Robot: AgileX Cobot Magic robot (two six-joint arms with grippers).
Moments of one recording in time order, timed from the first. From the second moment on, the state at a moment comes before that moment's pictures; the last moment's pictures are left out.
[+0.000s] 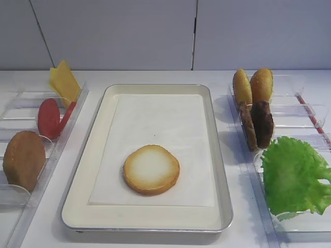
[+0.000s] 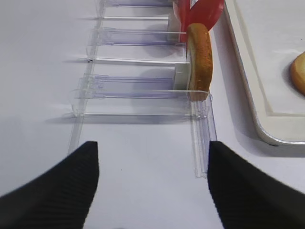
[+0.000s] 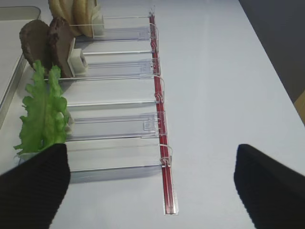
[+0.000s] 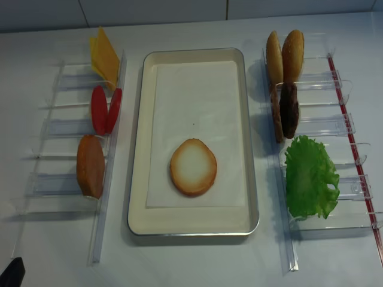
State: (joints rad) left arm 0.00 -0.02 -0.49 0.02 1.19 -0.05; right arm 0.02 -0.02 -0.48 -0.02 1.14 0.07
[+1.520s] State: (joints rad) left arm 0.00 -0.02 -0.49 0.02 1.19 -0.05; right arm 0.02 0.52 -0.57 0.62 1.08 -0.22
